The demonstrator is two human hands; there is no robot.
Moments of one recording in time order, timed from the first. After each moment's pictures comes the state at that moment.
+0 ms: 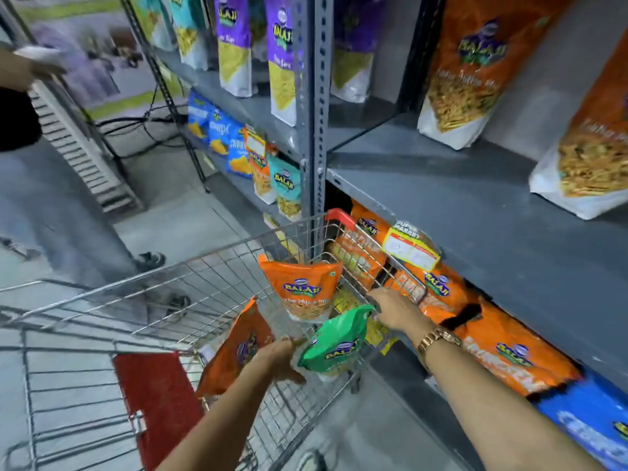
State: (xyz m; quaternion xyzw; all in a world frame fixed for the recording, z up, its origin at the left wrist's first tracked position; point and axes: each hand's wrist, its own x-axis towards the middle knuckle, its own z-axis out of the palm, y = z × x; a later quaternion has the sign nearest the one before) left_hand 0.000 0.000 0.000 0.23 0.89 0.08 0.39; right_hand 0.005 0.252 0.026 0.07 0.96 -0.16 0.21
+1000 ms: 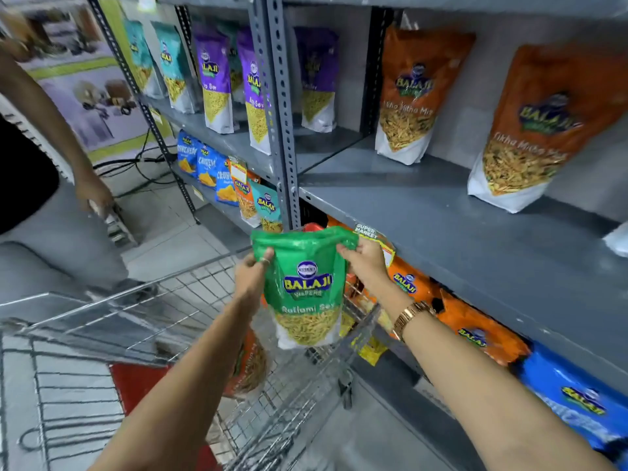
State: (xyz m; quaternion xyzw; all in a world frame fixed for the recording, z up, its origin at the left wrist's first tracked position) left_hand -0.020 0.042 0.146 -0.10 0.70 0.69 0.12; right_hand 0.010 0.234 0.125 0.22 0.75 -0.61 -0.11
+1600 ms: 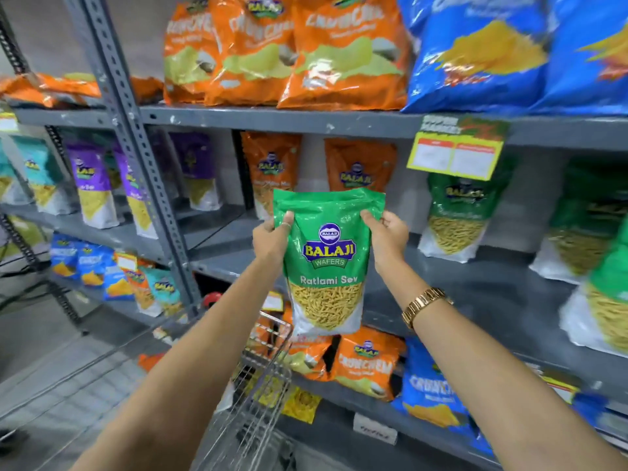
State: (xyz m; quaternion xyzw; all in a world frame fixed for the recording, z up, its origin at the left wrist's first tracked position) left_hand 0.048 0.249 0.281 0.12 0.65 0.73 0.15; right_hand 0.171 0.374 0.283 0.30 0.59 -0.58 -0.47
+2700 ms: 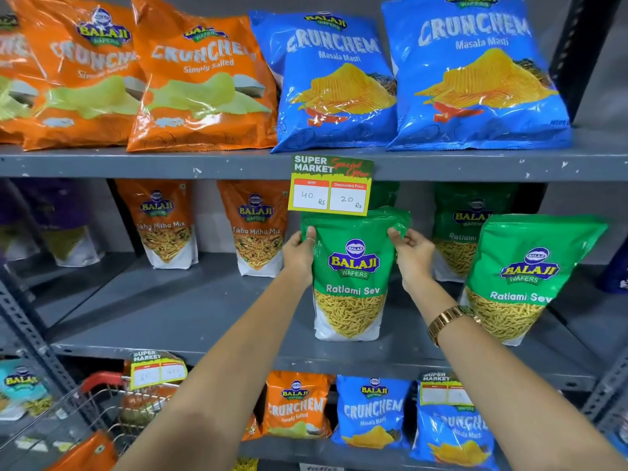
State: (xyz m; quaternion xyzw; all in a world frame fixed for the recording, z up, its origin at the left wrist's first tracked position) left_hand 0.149 0.444 0.295 0.20 0.52 0.74 0.37; right_hand 0.305 0.525 0.288 0.39 0.51 -0.50 -0.58
